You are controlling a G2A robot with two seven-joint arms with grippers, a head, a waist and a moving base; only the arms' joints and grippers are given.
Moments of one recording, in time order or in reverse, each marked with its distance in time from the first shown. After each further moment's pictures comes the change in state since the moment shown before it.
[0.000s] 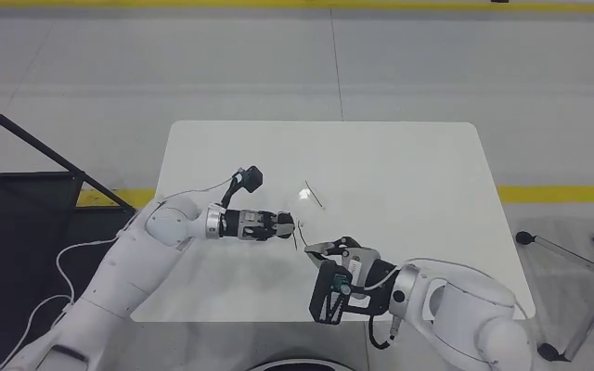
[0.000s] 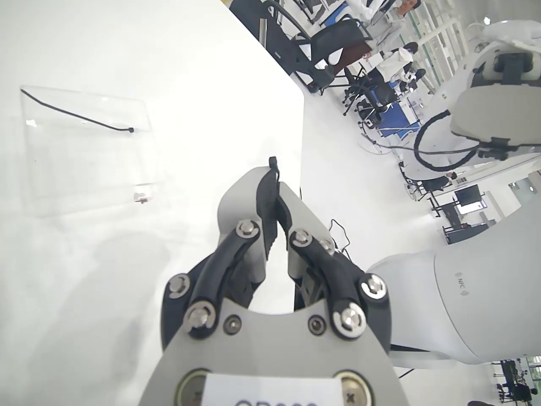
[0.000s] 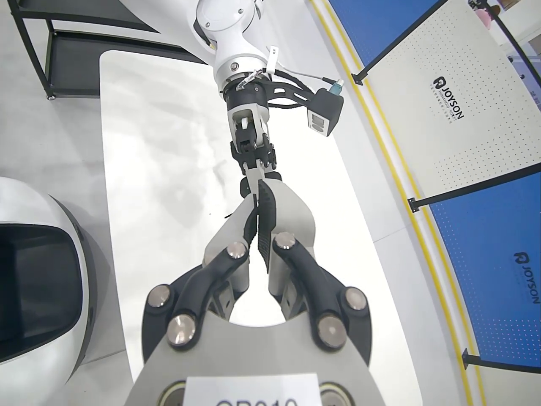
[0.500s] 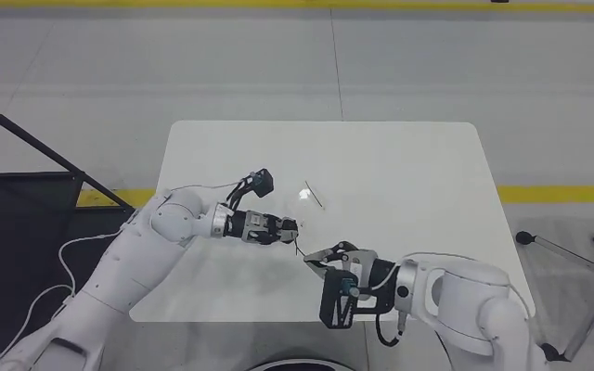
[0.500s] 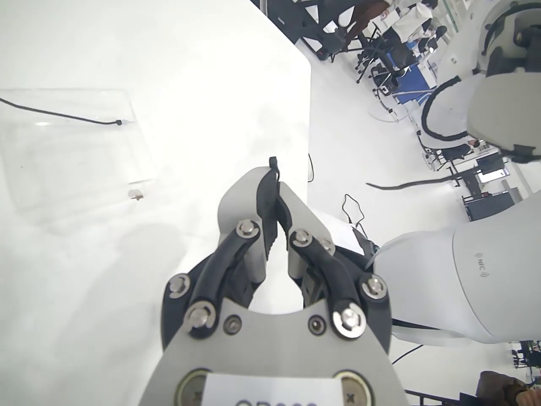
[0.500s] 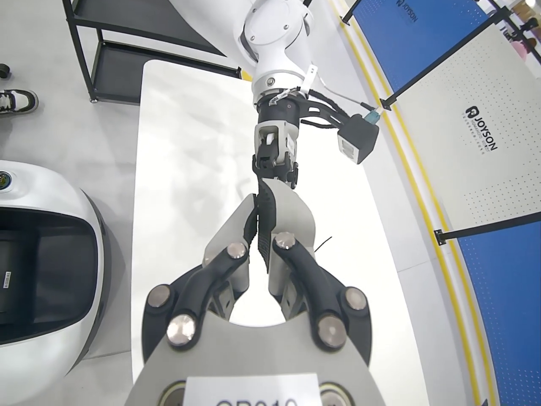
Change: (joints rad) left arm -0.058 0.014 0.065 -0.018 0.084 -0.022 -0.005; right arm 0.034 0.031 0.029 0.081 0.105 -0.121 -0.051
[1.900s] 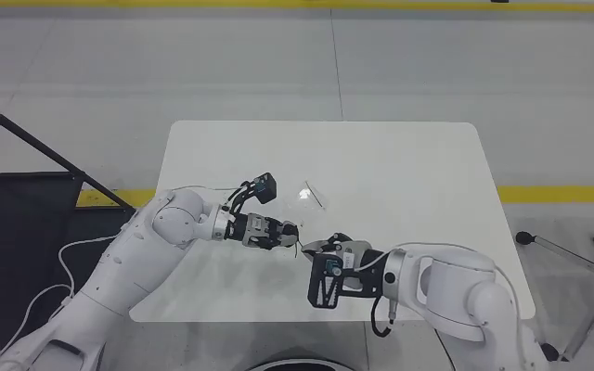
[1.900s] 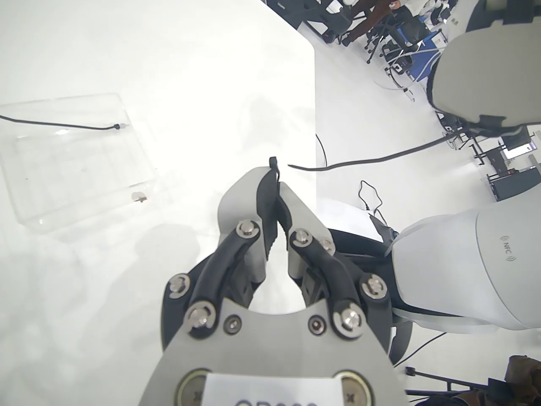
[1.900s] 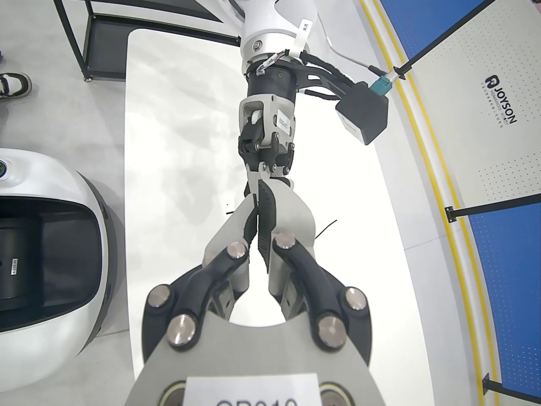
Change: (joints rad) left arm 0.006 0.012 0.011 -0.028 0.077 -0.045 0.046; right arm 0.114 0.053 -0.100 0.054 0.082 0.117 0.124
